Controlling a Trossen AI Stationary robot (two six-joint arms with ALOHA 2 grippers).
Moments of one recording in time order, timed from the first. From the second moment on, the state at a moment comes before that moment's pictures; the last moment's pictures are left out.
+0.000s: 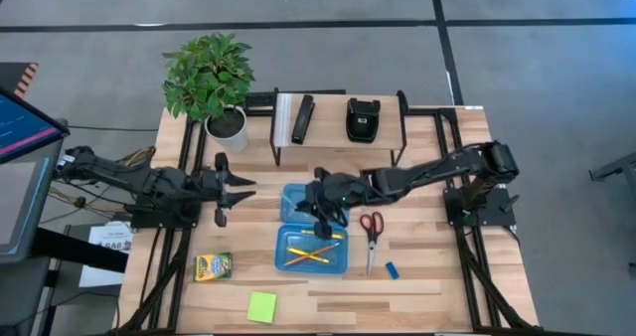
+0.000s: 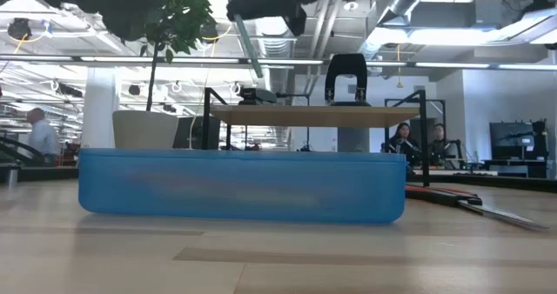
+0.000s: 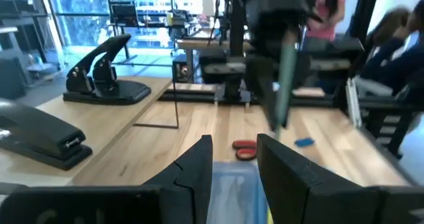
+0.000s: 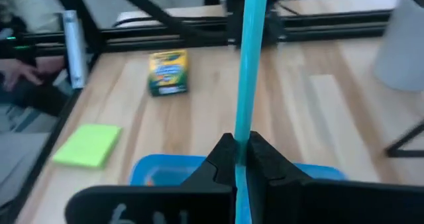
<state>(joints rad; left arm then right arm) -0.28 0.48 0.37 0.04 -0.37 -0.06 0.15 1.74 1.36 -0.11 0.06 0.15</state>
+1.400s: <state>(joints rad) -0.47 0.49 0.37 0.01 -0.32 -0.22 0.35 2.06 1.87 -1.17 0.15 0.51</state>
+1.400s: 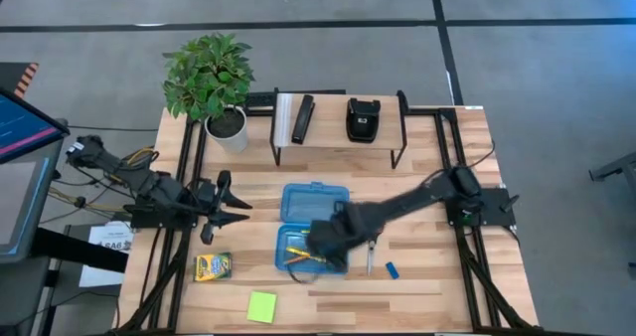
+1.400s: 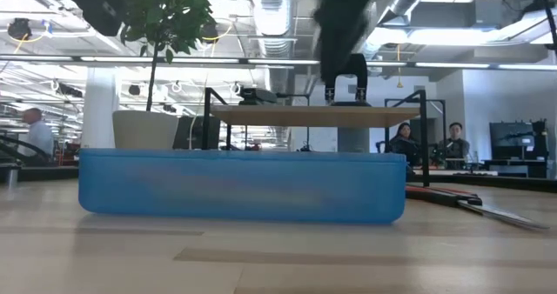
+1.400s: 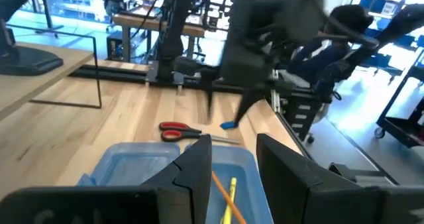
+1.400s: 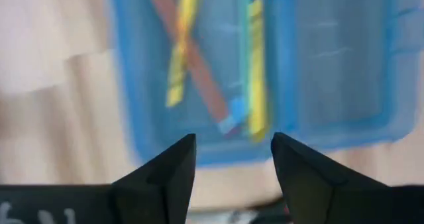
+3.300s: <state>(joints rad) -0.52 0.53 0.44 0.00 -0.32 -0.15 0.61 1.66 1.04 -0.68 0.16 1.35</state>
